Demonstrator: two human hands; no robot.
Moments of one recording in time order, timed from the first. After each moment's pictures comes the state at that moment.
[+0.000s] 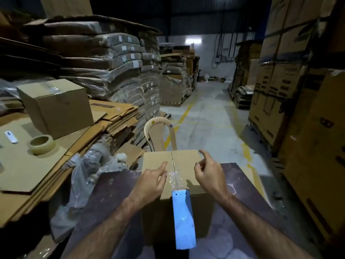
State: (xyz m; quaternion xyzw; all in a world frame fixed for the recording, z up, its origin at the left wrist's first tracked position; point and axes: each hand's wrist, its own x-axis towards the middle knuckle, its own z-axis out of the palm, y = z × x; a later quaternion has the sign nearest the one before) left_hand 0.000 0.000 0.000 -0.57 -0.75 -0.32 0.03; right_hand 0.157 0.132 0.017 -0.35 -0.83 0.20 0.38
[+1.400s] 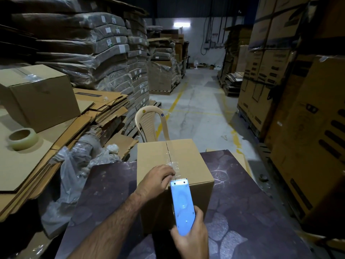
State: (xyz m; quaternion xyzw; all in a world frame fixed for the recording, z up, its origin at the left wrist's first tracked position) left_hand -0.014 0.030 -0.048 -0.64 -0.71 -0.29 -0.03; right_hand 0.177 -0.003 -0.103 -0.52 -0.69 0.40 0.31
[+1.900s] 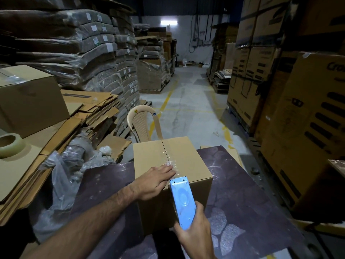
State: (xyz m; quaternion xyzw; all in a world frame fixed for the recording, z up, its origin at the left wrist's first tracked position) left_hand -0.035 0.026 -0.039 -0.75 -0.65 -0.07 -0.07; right_hand 0.176 -0.004 -0.086 -0.52 -0.71 0.37 0.29
